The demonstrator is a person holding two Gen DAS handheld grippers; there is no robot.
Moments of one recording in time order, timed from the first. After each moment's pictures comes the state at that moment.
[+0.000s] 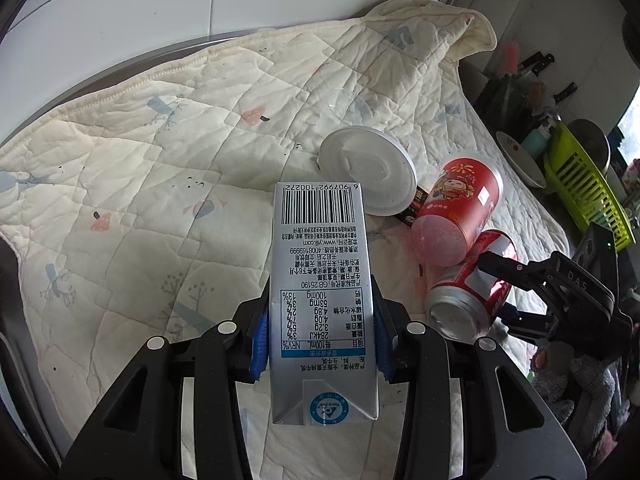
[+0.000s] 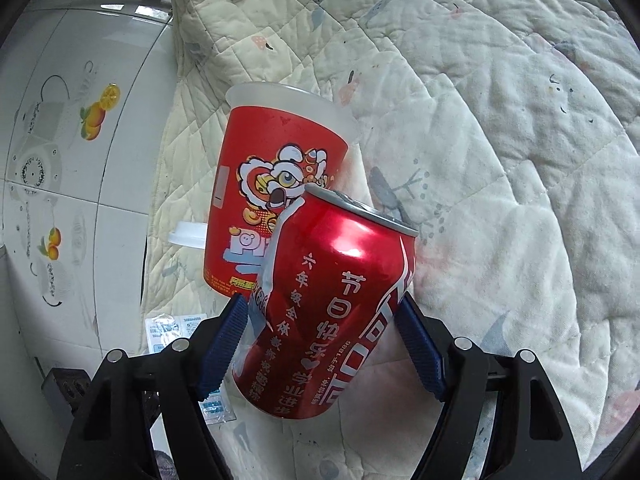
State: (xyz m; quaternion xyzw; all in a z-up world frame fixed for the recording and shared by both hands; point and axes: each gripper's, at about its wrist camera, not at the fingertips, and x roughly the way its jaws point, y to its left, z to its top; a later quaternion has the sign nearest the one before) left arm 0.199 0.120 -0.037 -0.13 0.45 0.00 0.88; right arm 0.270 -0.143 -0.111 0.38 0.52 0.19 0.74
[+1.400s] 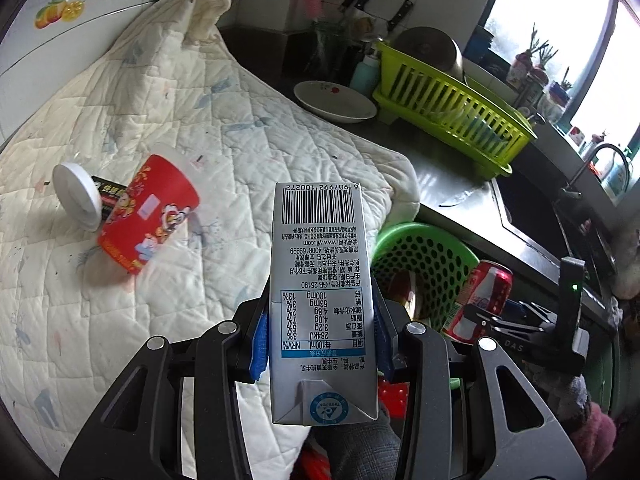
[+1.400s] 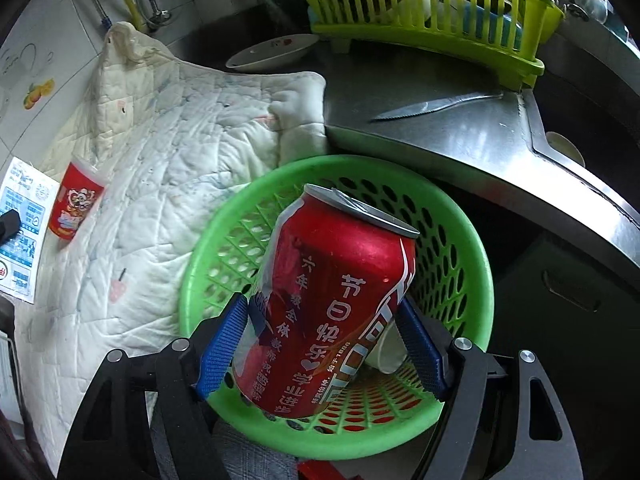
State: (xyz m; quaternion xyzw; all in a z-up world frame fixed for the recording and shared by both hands) left arm 0.169 -0.134 -0.004 -0.03 0.44 -0.20 0.87; right arm 0.116 -0.413 -0.104 0.12 0.48 -0.02 0.87
